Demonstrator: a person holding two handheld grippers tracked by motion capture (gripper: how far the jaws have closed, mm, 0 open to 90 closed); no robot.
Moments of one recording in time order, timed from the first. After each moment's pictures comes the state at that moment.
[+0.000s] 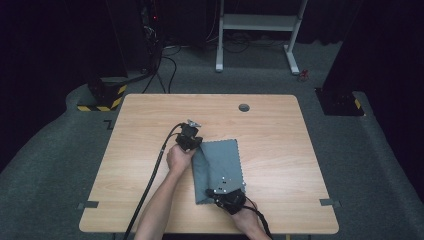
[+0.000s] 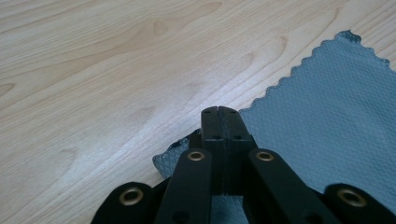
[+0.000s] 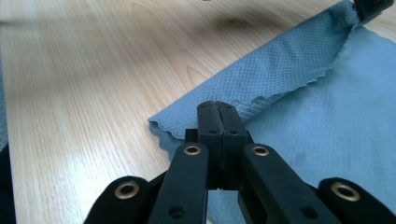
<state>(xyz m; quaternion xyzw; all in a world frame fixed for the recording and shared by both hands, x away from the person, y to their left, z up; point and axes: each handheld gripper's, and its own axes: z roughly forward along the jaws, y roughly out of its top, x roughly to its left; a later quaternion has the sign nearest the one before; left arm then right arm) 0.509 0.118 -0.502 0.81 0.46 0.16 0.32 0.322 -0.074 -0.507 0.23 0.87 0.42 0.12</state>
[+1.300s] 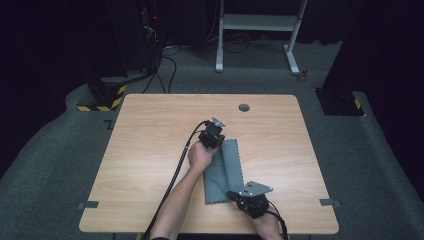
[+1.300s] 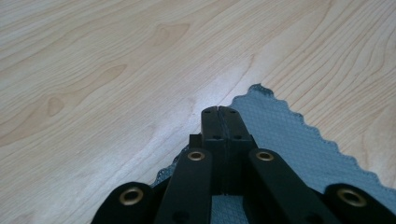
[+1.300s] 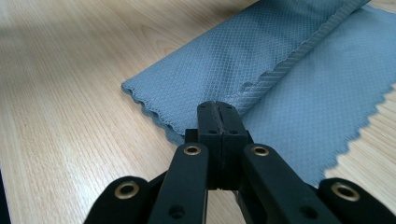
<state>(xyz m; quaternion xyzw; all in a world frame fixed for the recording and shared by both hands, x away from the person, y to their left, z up) 0.518 0.043 -0.494 0.83 0.41 0.16 0.34 0.315 -0.138 -0.516 0.28 0.85 0.42 0.12</state>
